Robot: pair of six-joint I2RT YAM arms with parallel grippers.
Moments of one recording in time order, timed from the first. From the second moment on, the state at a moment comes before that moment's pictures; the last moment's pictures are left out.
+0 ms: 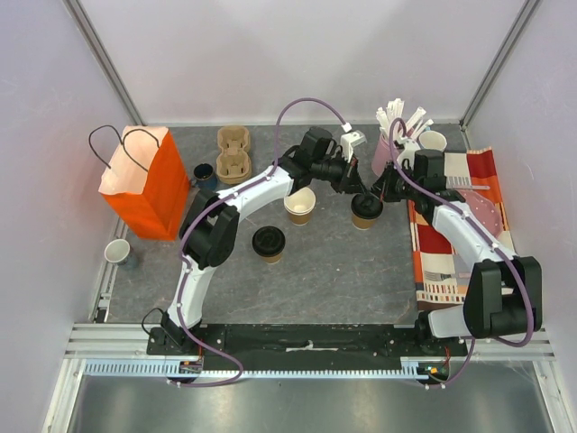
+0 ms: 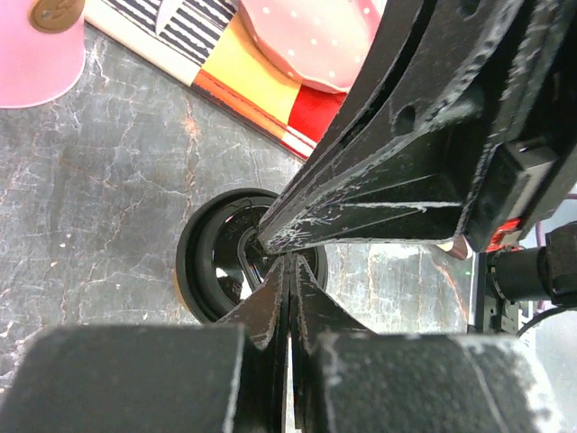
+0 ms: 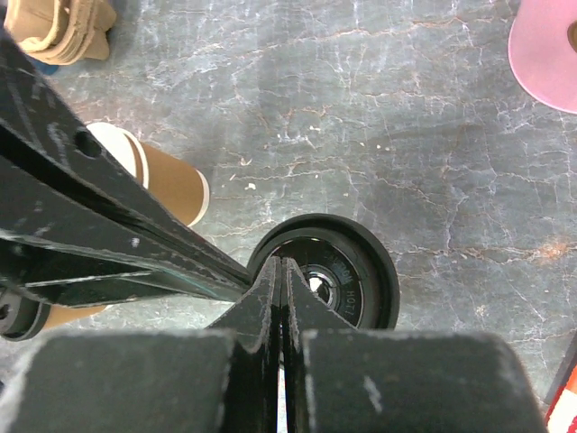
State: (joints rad) left arm -0.72 2.18 1.79 -0.08 0.70 -0.18; right arm 0.10 1.40 0.93 -0.14 -0.43 0.23
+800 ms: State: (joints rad) left arm -0.74 2.18 1.69 -0.08 0.71 -0.17; right arm 0.08 1.37 0.78 -0.04 -0.47 0.28
